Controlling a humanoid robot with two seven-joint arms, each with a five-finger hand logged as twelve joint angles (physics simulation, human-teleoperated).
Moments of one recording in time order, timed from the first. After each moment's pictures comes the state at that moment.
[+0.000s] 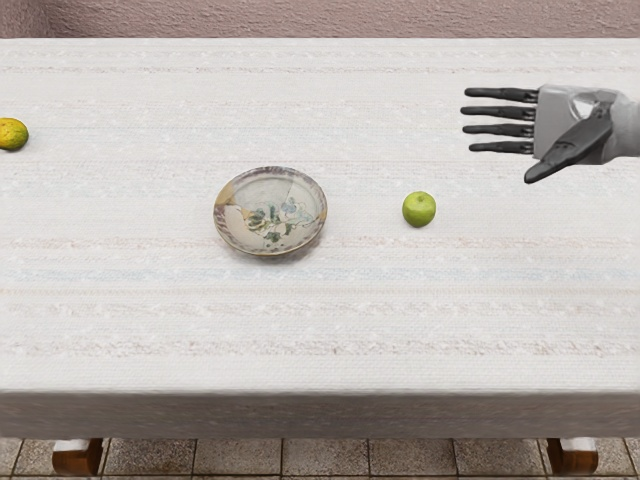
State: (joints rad) left arm 0.01 0.00 0.26 -0.11 0.04 -0.08 0.00; right arm 1.00 -0.94 0.52 1.20 0.22 0.61 -0.47
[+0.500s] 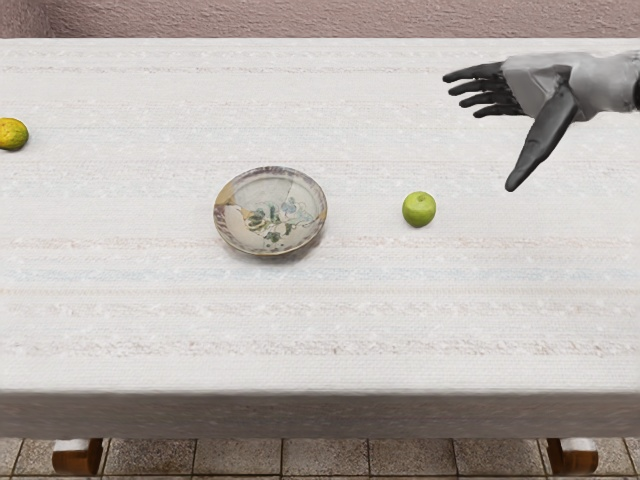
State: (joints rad) left arm 0.01 0.00 0.26 -0.11 0.04 -0.08 0.00; right arm 1.12 -0.84 0.65 1.28 -0.51 0.61 -0.47
